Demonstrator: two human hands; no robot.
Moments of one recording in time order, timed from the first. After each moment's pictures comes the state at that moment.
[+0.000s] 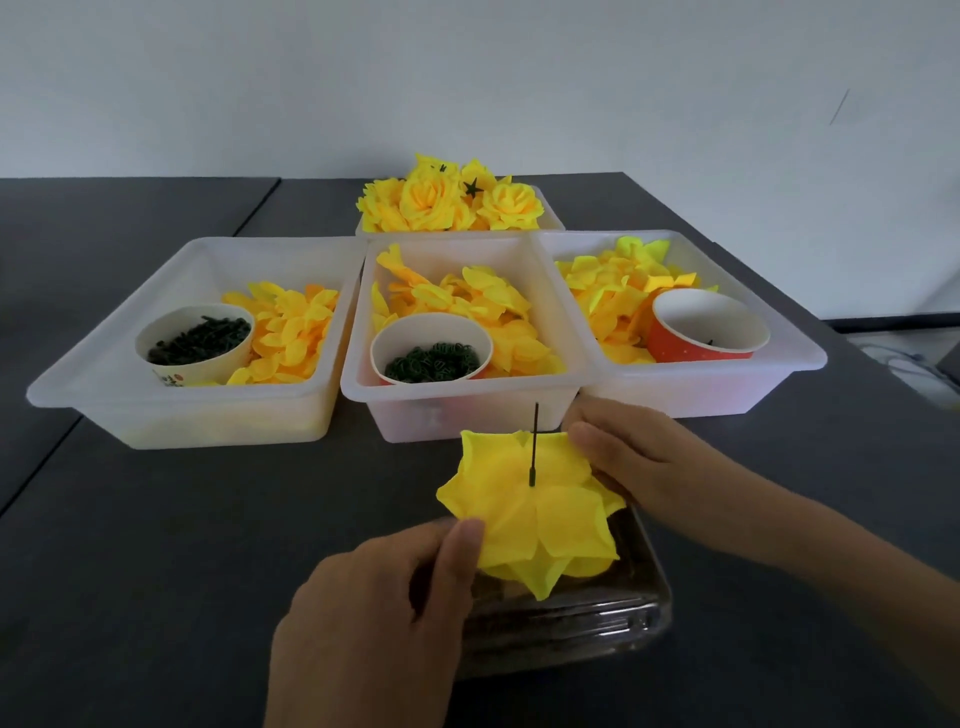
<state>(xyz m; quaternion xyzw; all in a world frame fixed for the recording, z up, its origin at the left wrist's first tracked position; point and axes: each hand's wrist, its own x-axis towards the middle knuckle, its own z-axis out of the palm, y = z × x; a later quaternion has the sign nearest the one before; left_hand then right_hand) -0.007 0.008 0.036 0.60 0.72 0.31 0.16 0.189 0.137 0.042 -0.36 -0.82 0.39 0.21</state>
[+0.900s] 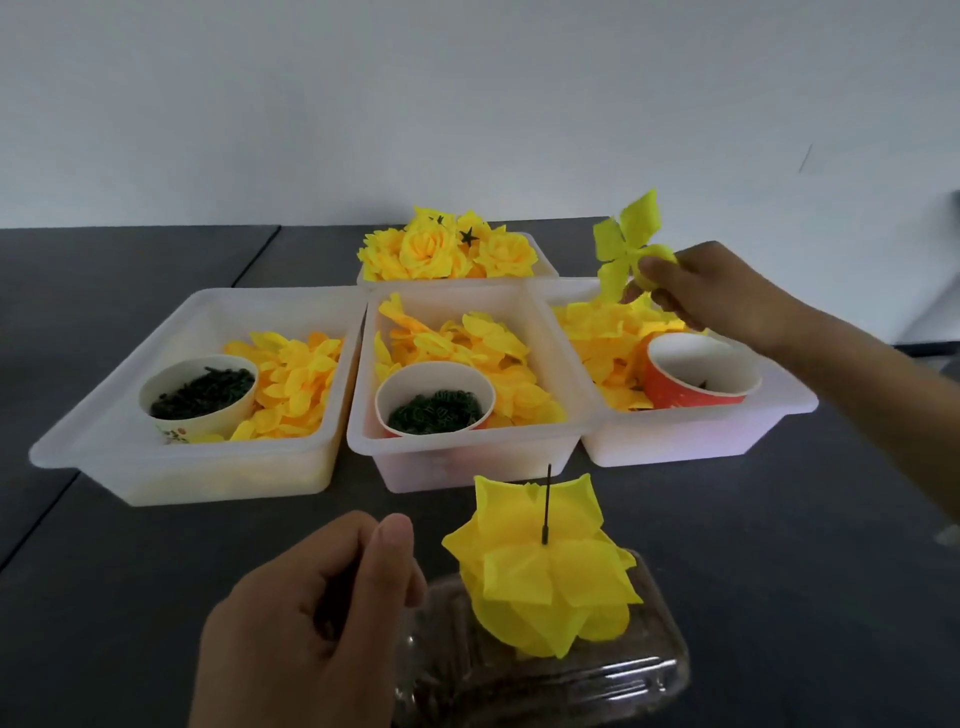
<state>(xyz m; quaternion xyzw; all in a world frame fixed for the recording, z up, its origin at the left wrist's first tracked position) -0.036 0.015 0.065 0.59 0.64 0.48 0.10 0.224 0.281 0.123 -0.51 -0.78 0.21 0.30</state>
